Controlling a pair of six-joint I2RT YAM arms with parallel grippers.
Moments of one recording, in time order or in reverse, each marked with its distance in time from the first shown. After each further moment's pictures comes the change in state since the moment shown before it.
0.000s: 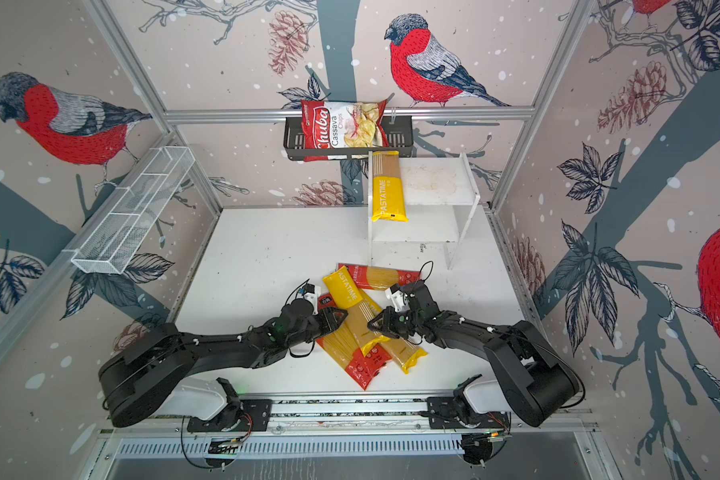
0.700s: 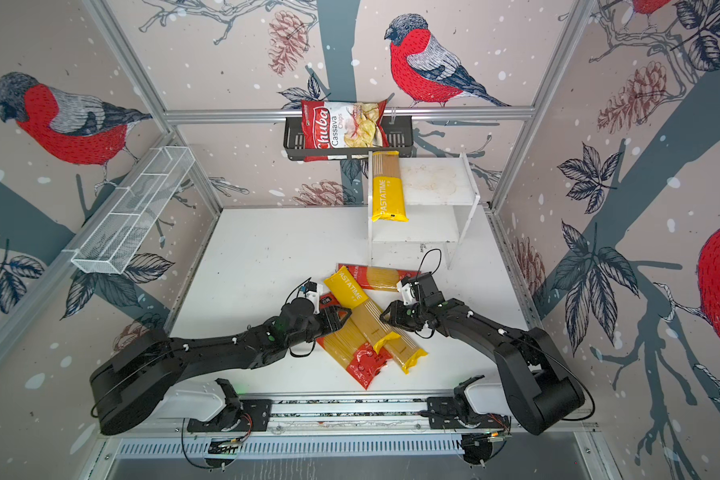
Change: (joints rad) left arm -0.030 -0.018 0.048 -0.058 -0.010 0.037; right arm -0.067 -0.032 0.126 -0.365 0.183 -0.220
